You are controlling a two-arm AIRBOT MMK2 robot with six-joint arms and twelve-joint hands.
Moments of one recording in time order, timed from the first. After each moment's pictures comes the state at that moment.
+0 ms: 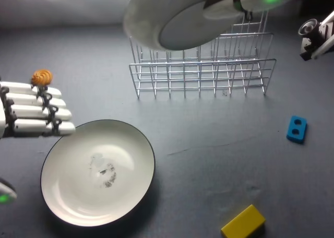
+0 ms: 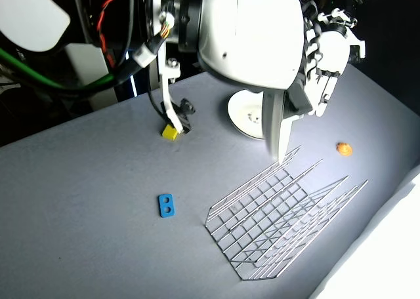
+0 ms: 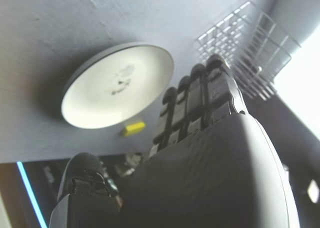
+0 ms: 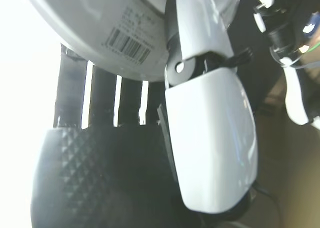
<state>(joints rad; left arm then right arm) 0.79 -0.56 1.29 1.12 -0.85 0.18 0.01 -0.98 0.97 -0.22 0.25 -0.46</state>
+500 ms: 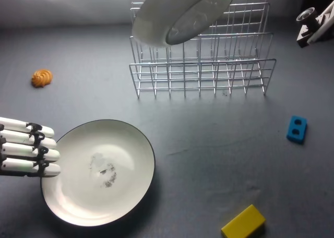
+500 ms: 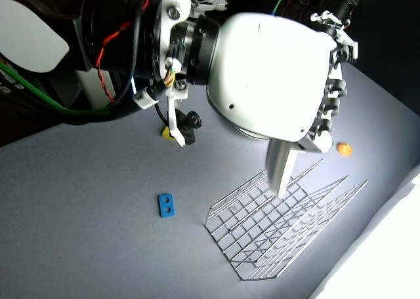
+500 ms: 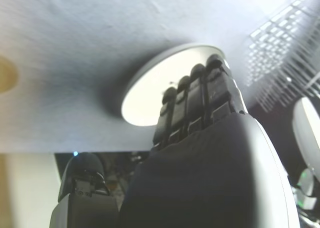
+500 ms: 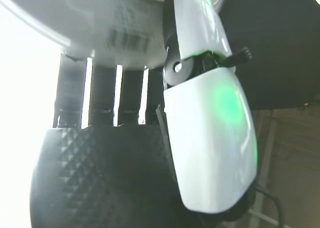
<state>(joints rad) 0.87 -0.56 1.29 1.21 -0.89 0.19 0.03 -1.04 1.10 -0.11 0.18 -0.38</state>
